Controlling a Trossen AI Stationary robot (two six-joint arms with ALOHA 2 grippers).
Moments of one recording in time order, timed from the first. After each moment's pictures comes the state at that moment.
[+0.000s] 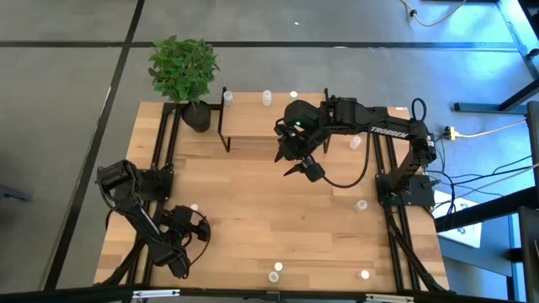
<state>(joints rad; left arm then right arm) -1.03 1.84 0.96 -1.19 -0.59 -2.48 -0.10 1.75 1.94 -1.09 -0.44 -0.56</state>
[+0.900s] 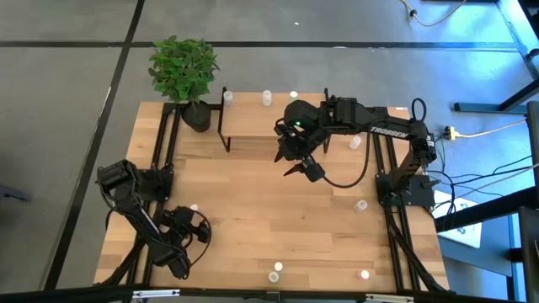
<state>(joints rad) -1.03 1.84 0.96 -1.17 -0.59 -2.44 -0.10 1.75 1.94 -1.09 -0.44 -0.56</state>
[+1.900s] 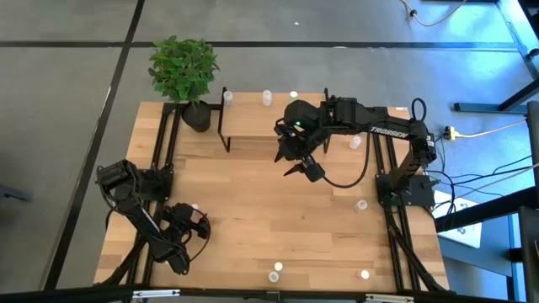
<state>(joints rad) -1.03 1.83 0.89 -1.14 -0.65 -2.46 -0.10 1.75 1.94 -1.09 -0.44 -0.56</state>
